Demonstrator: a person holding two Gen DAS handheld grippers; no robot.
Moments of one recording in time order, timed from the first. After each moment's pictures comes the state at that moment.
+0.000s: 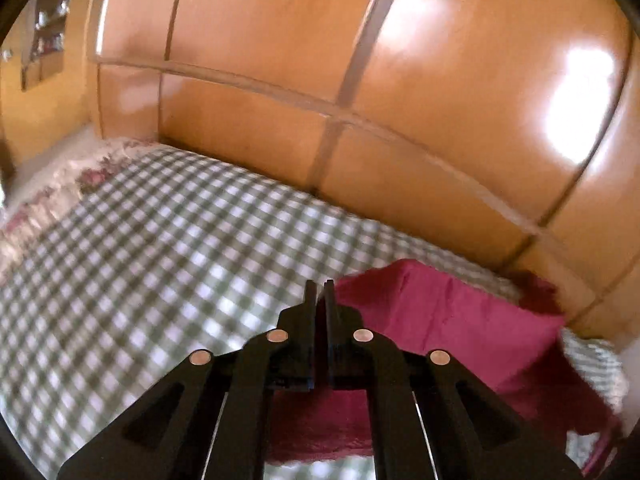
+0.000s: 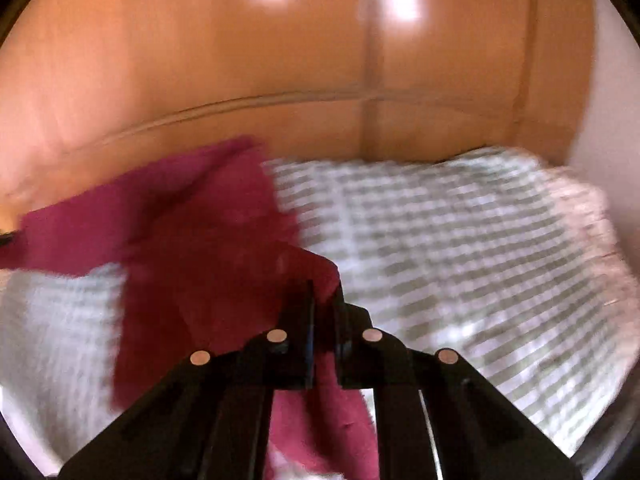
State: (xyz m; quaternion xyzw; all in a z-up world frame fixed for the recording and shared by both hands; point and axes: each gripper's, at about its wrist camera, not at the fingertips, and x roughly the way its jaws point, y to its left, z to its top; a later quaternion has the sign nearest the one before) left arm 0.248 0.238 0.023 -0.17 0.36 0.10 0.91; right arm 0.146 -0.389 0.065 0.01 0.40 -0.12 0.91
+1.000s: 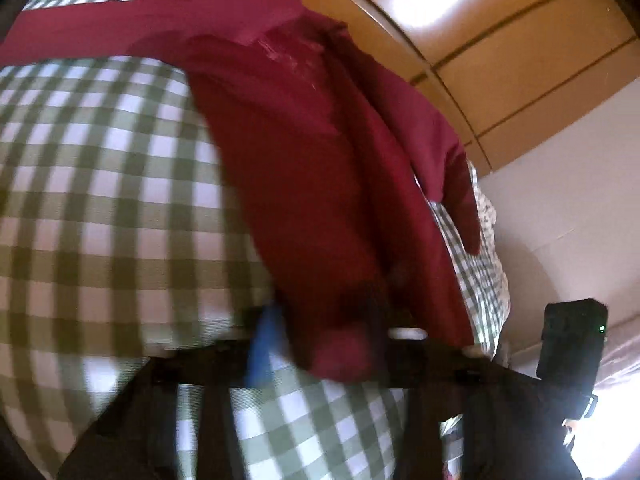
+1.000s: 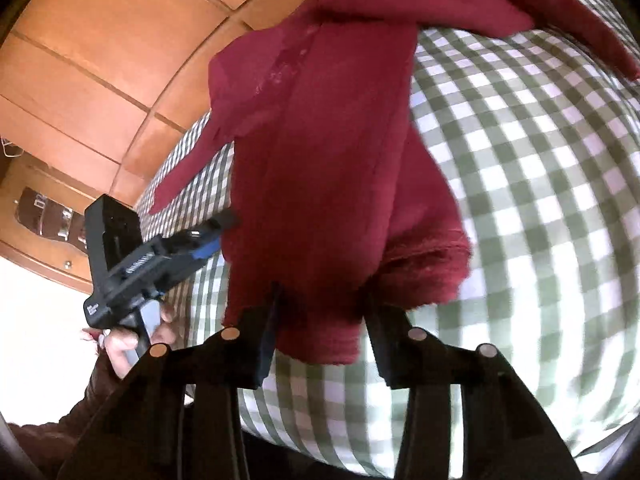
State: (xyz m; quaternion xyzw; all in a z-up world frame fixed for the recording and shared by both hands) left arm 0.145 -0.029 -0.088 -0.22 0.50 -0.31 0.78; right arm 0.034 -0.300 -0.012 0.24 0.54 0.14 0.79
